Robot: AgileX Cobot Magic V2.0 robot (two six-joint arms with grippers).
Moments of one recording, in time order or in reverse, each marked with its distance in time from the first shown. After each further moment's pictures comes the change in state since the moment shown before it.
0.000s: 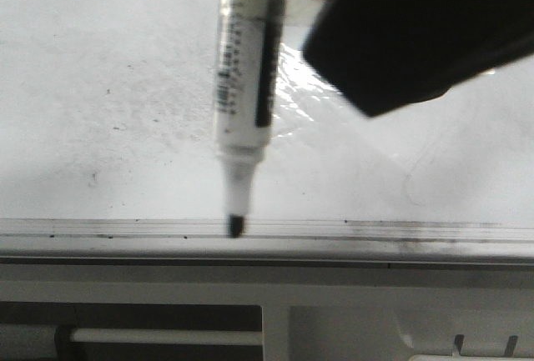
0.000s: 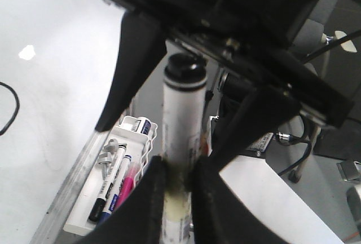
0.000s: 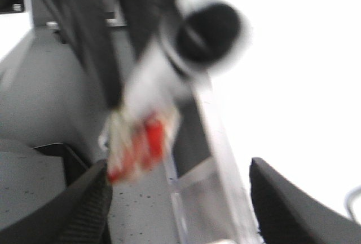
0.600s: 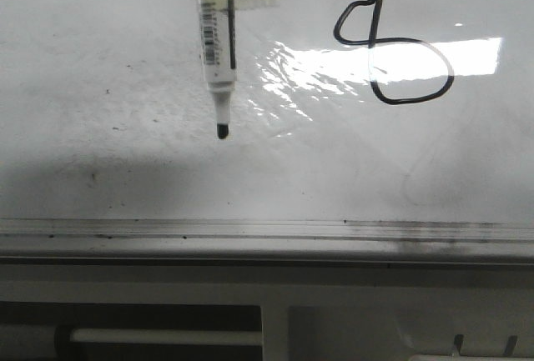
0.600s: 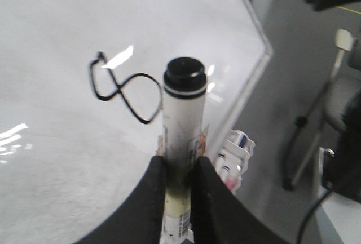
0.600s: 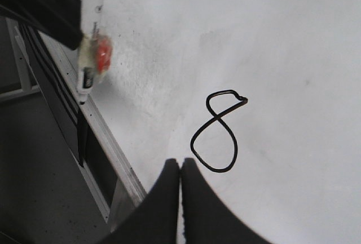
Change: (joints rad) left arm 0.039 0.000 0.000 -0.033 -0.332 -0.057; right arm -0.221 -0.321 0.000 -0.049 0.083 0.023
